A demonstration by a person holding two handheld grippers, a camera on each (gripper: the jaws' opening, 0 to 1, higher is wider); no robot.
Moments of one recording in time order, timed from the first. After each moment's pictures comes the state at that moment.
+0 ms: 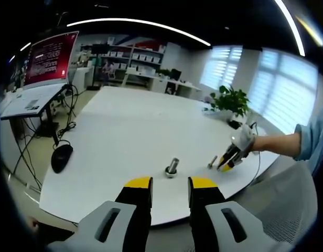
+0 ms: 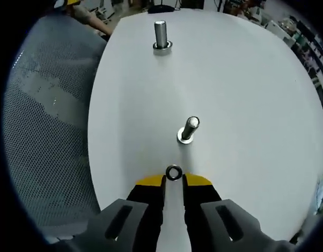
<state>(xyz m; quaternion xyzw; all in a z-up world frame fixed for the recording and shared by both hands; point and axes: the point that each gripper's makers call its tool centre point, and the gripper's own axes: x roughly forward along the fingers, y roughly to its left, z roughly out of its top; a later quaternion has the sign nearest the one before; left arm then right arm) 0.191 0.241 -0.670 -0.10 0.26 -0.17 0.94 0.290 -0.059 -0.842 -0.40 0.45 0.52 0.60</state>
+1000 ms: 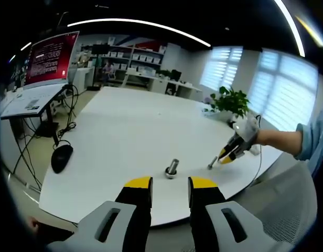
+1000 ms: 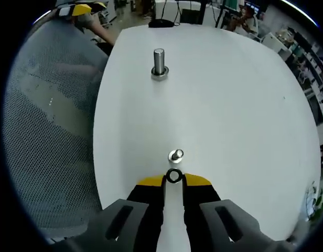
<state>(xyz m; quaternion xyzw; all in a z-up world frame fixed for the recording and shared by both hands) 0.191 0.241 -0.669 -0.10 0.26 -0.17 0.94 0.307 -0.035 -0.789 -0.39 0.41 0.53 0.63</state>
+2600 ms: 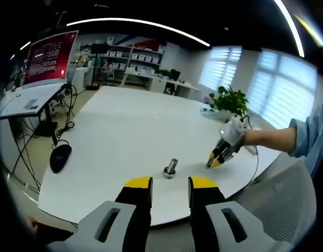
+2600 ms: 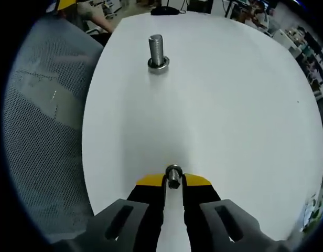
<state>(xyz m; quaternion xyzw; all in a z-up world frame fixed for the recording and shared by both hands) 0.191 0.239 -0.669 -0.11 0.26 -0.18 0.94 0.316 -0.016 -0.831 -0.43 0.44 0.53 0.59</state>
